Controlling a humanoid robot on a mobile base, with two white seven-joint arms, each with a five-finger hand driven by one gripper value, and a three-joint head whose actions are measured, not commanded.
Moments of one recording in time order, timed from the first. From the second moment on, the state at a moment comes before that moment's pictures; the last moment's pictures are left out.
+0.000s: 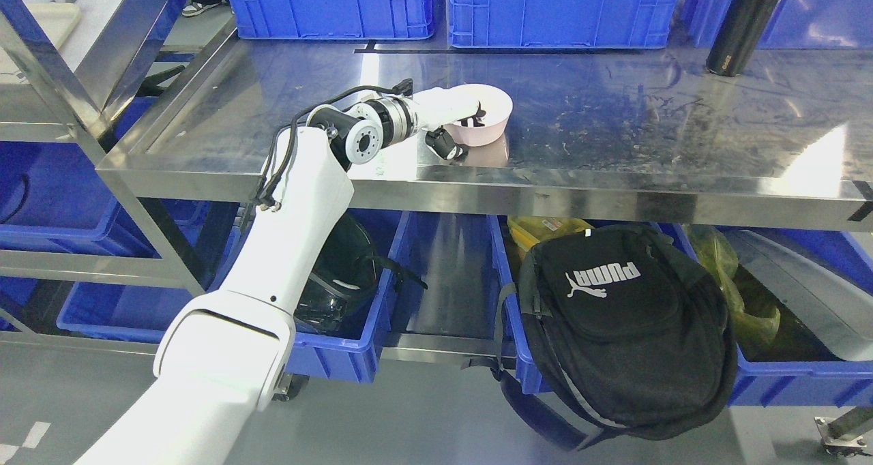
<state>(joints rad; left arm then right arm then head) -0.90 0.00 -0.33 -0.87 -1.01 -0.34 -0.66 0.00 0.00 0.05 0.00 0.05 -0.08 -0.03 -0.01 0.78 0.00</state>
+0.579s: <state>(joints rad) -0.90 0.00 -0.21 -0.96 -0.95 -0.47 -0.70 0.00 0.00 0.05 0.00 0.05 -0.08 -0.03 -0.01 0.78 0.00</state>
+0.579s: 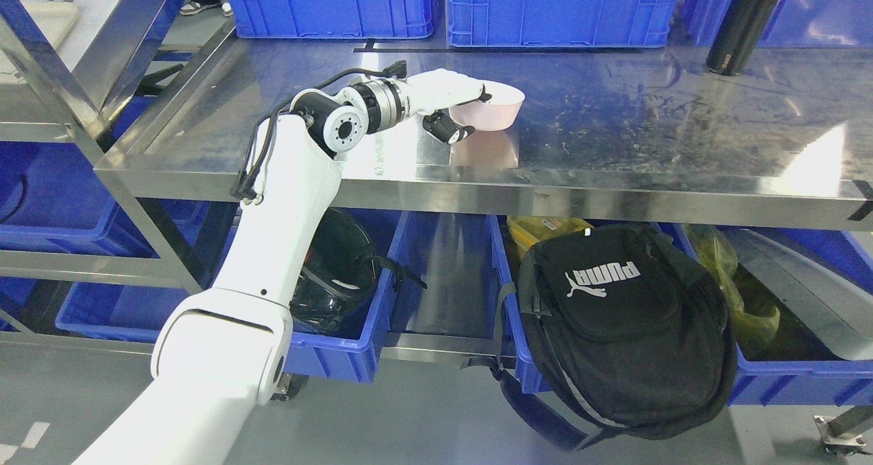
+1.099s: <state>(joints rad) -0.80 0.00 -0.12 -1.22 -0.83 -0.63 -0.82 0.00 0.00 0.05 0.00 0.05 -0.08 -0.03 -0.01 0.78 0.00</state>
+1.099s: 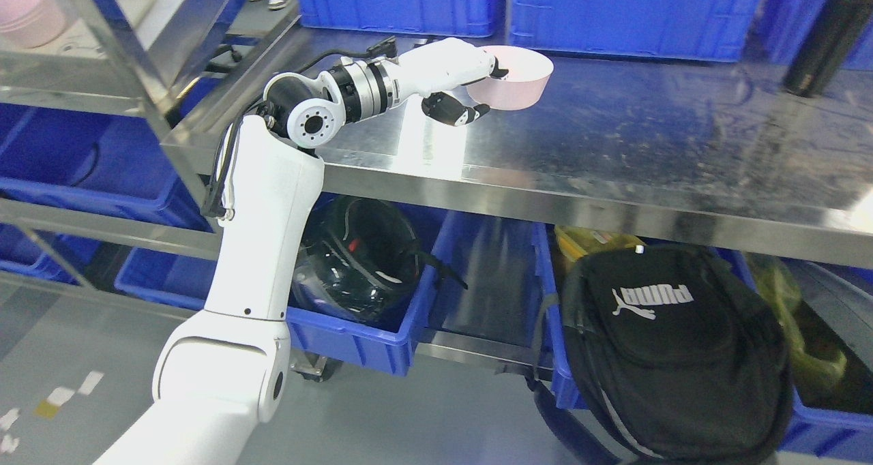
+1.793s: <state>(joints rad) -0.62 0.00 -0.12 -1.44 -0.71 -0.78 -0.80 0.00 0.00 0.05 0.00 0.05 -0.08 -0.03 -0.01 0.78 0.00</state>
